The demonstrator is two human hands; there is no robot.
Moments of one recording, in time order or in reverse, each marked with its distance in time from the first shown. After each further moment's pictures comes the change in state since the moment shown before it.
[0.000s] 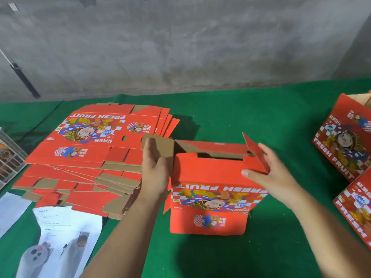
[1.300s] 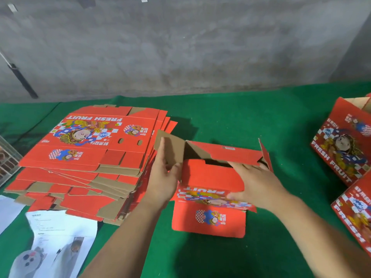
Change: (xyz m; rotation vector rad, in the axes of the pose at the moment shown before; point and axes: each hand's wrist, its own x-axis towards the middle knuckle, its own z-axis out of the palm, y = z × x) left_hand -0.001 -0.012 0.012 0.297 -0.222 0.160; right_hand 0.006 -0.018 0.018 -1.008 -0.248 -0.332
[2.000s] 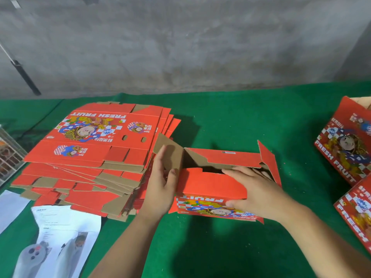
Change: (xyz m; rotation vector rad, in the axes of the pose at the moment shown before) left_hand -0.034 -0.009 -0.021 0.175 0.001 0.133; right_hand -0.022 -0.015 0.005 0.158 0.002 -0.058
